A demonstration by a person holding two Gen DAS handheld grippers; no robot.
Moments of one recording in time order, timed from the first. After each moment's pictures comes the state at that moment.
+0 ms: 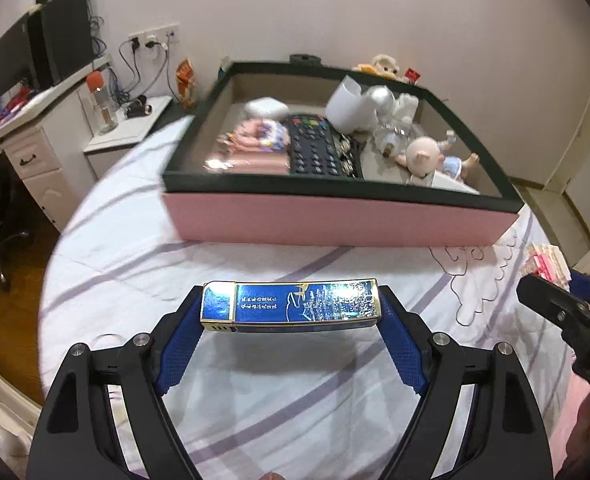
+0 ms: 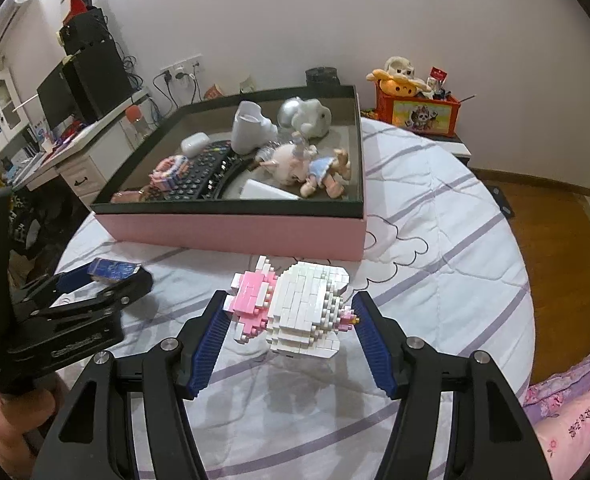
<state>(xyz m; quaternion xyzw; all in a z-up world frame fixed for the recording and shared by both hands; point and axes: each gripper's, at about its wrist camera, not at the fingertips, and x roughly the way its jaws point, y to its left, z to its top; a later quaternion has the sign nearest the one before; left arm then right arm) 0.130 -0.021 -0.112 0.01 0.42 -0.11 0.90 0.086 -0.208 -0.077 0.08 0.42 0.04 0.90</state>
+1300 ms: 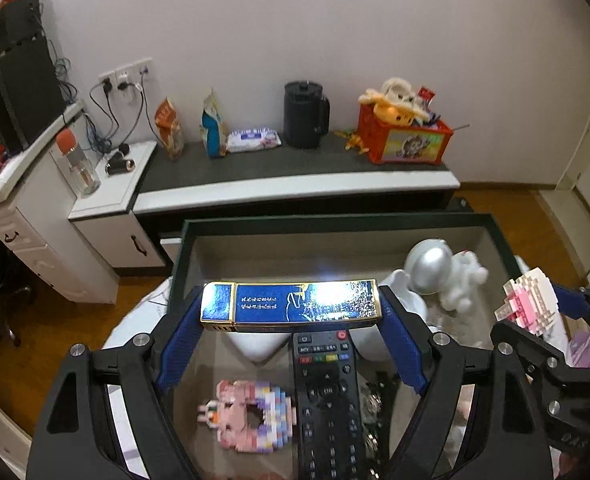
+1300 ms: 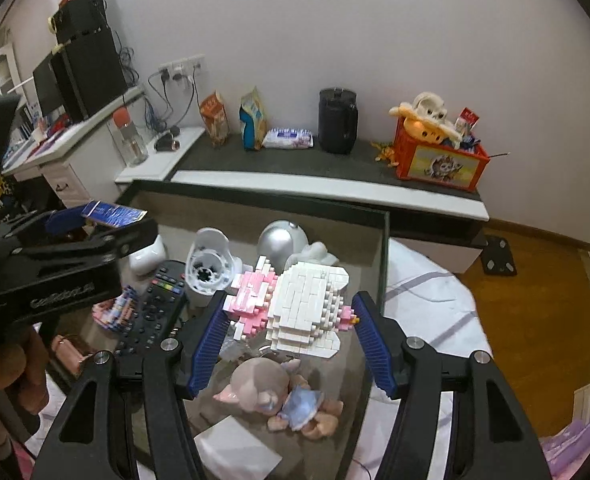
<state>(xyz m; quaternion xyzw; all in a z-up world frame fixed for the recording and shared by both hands) 0.348 -0.074 -0.069 0.05 0.42 -0.11 0.90 0.275 -0.221 -0.052 0.01 0.43 0.05 0.90</state>
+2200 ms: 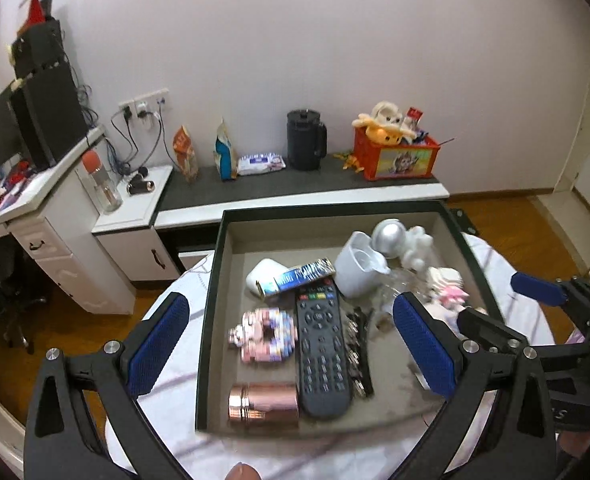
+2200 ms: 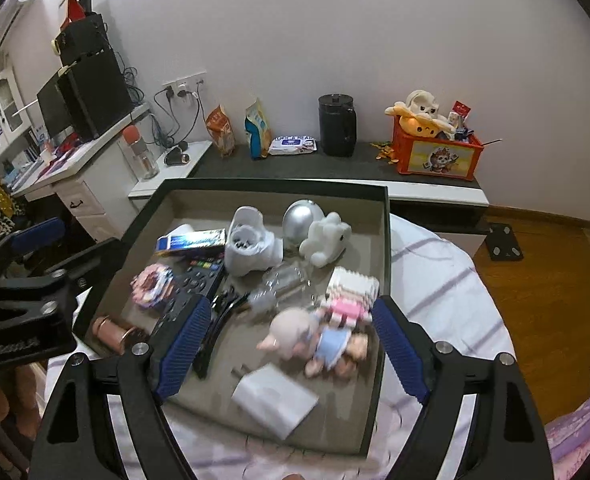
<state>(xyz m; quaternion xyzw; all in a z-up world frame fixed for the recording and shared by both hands) 0.233 -0.051 -0.009 0.06 0.36 -0.10 0.92 0.213 -0.212 -0.028 0.06 0.41 0.05 0.91</state>
